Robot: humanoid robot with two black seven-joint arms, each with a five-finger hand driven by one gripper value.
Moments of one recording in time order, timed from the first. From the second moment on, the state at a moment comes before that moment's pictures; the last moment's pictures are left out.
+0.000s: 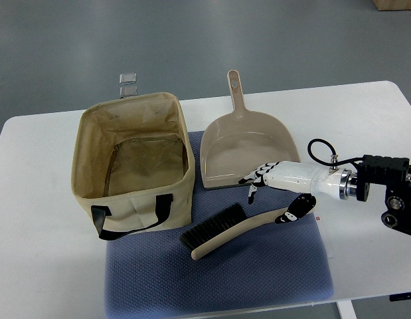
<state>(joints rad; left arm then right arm) 0.02 0.00 0.03 -0.12 -0.06 -0.02 -0.04 0.74 -0.69 0.24 1.41 -1.65 -0.01 0.35</state>
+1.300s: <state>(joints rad) 0.02 0.00 0.03 -0.12 -0.06 -0.02 -0.04 0.72 -0.69 0.22 1.38 -1.79 -0.14 0.31</state>
